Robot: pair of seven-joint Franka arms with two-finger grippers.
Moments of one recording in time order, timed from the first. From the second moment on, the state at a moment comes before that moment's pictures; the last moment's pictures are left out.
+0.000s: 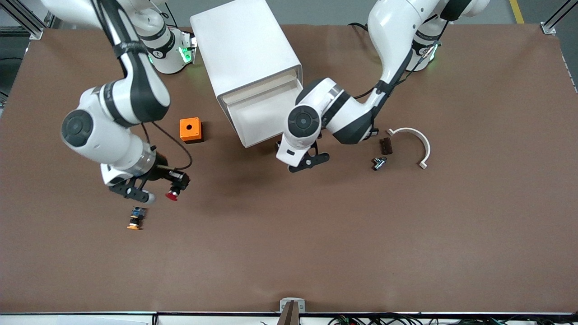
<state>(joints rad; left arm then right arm) -0.67 0.70 -0.17 -1.36 -0.12 1.88 -1.08 0.24 0.35 -0.05 -1.74 0.22 2.13 0.37</state>
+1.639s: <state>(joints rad) -0.74 0.70 -0.26 -1.41 -0.13 1.86 -1.41 0.11 0.78 -0.05 -1.50 0.12 2.34 0.12</state>
